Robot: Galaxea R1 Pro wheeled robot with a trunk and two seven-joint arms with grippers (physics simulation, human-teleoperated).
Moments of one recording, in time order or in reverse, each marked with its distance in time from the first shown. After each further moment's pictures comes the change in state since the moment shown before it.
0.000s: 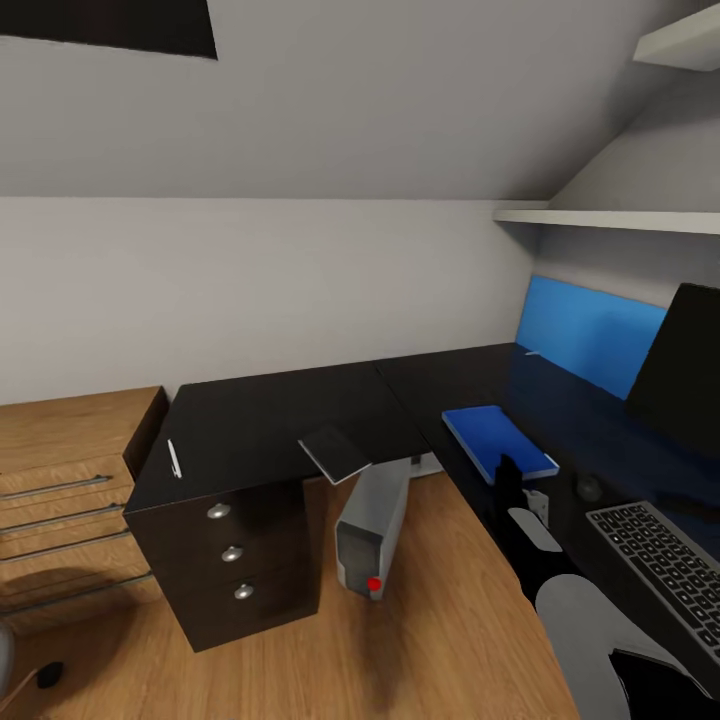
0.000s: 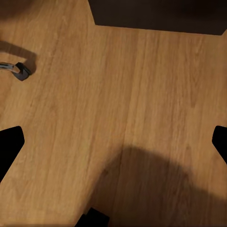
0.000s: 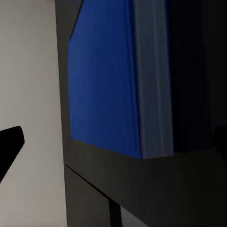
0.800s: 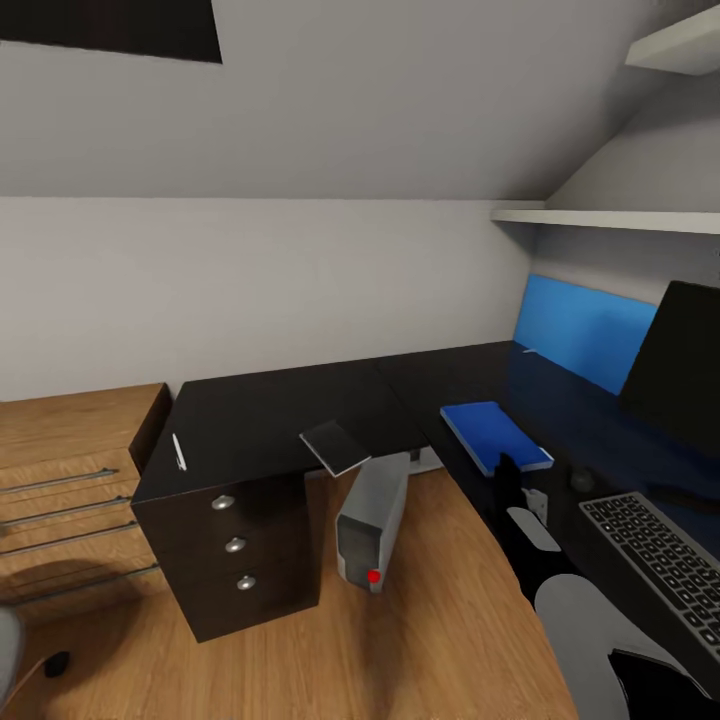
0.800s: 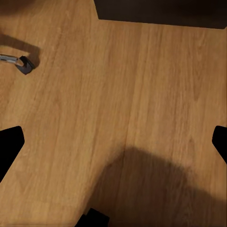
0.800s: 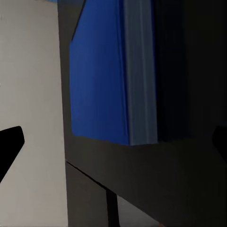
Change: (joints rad) left arm 0.000 0.000 0.000 0.000 0.000 -0.001 0.000; right arm 0.000 0.003 0.003 -0.003 0.000 -0.003 0.007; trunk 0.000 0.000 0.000
